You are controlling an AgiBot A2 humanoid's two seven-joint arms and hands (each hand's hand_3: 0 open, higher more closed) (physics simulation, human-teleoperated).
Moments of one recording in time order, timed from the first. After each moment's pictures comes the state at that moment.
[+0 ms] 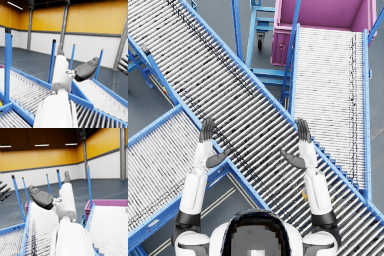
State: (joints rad) left arm 0.31 1.25 0.14 -1.83 1.00 0.00 0.00; right arm 0.30 -1.25 0.15 1.84 1.00 0.00 0.00
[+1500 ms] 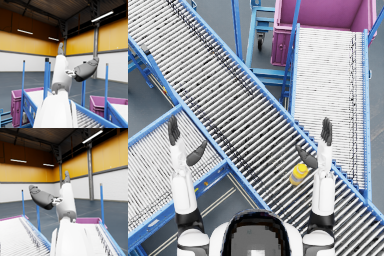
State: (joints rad) left arm 0.36 1.33 -0.16 -1.89 1.29 0.00 0.00; right arm 0.32 -1.34 -0.07 1.91 1.24 0.00 0.00
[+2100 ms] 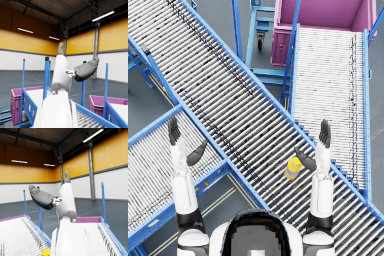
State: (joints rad) left arm 0.36 1.34 -0.16 -1.89 1.29 0.00 0.00; right arm 0.29 -1.36 -0.07 1.94 1.24 0.00 0.00
